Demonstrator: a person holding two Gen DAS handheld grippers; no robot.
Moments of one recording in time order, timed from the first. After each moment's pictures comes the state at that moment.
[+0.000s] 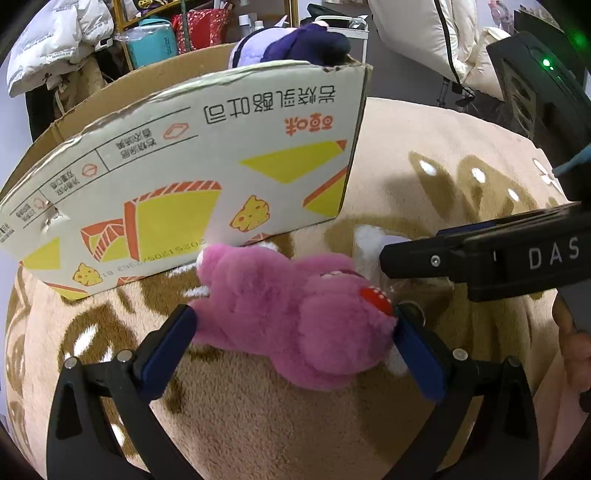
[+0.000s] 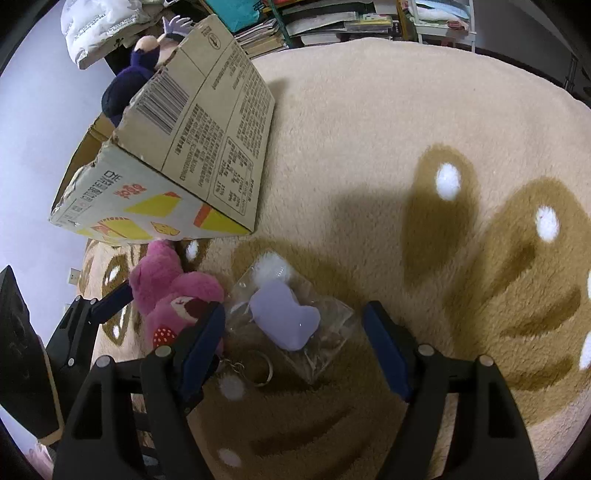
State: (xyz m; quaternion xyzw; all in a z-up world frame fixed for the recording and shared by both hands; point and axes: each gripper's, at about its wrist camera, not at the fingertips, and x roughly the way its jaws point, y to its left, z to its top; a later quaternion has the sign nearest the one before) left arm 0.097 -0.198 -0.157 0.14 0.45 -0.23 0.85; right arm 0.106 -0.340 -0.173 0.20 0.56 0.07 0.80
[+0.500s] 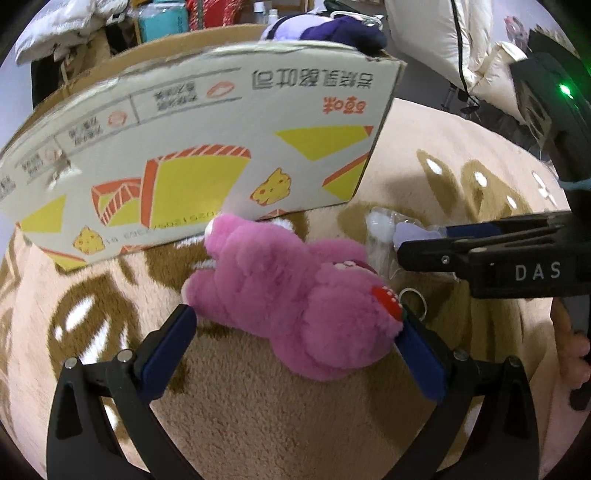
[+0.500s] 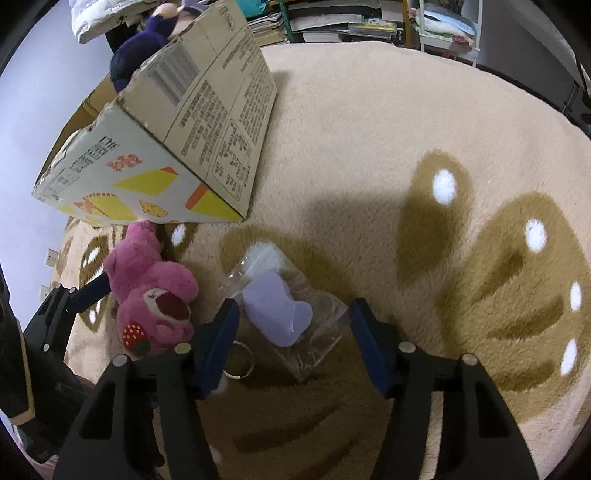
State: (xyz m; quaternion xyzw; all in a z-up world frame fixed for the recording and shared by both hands) left arm 0.100 -0.174 -0.160 0.09 0.48 -0.22 0.84; right arm 0.107 -0.316 -0.174 0.14 0.58 0.05 0.80
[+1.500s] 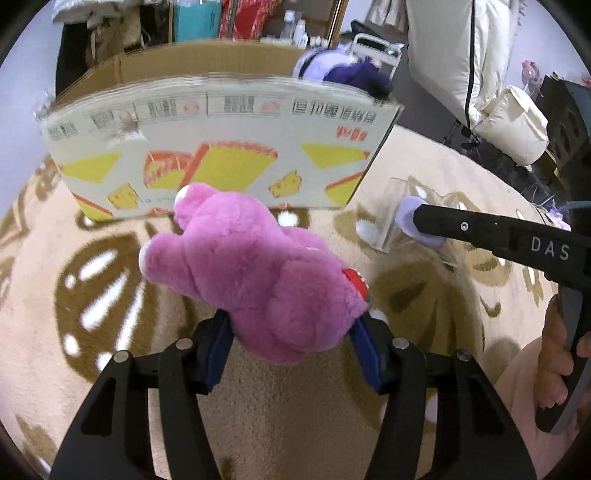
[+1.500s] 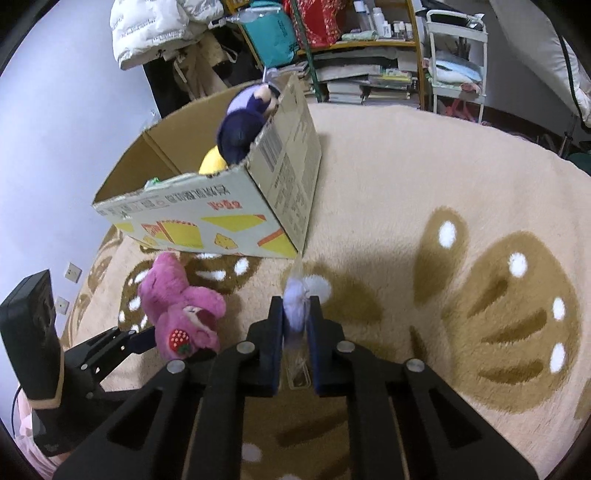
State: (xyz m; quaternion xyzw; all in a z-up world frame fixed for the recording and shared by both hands) left arm 0.070 -0.141 -0.133 0.02 0.48 -0.21 0.85; right arm 0.082 -0.298 -0.120 0.15 0.49 0.07 0.86
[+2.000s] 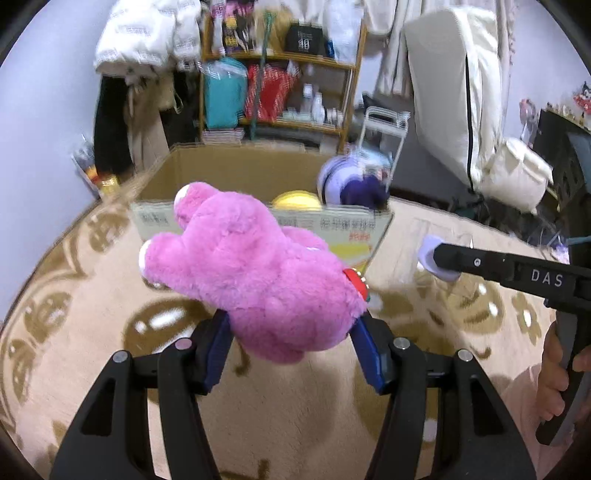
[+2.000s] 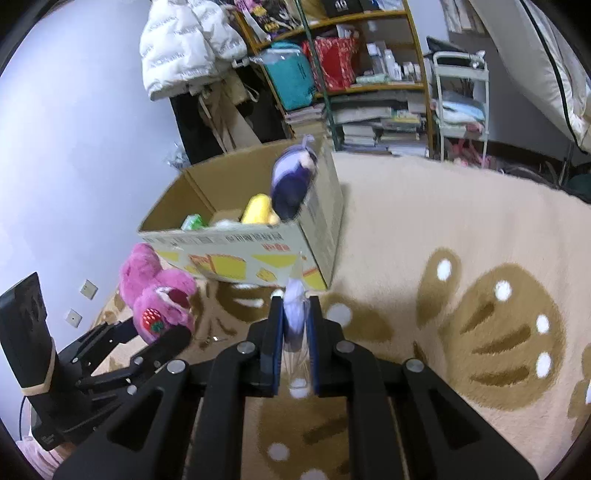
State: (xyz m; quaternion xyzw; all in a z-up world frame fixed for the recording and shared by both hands) left arm 0.039 -0.104 -0.065 0.00 0.34 -0.17 0.92; right arm 0.049 -0.299 -0.066 0.15 0.41 0.09 0.90
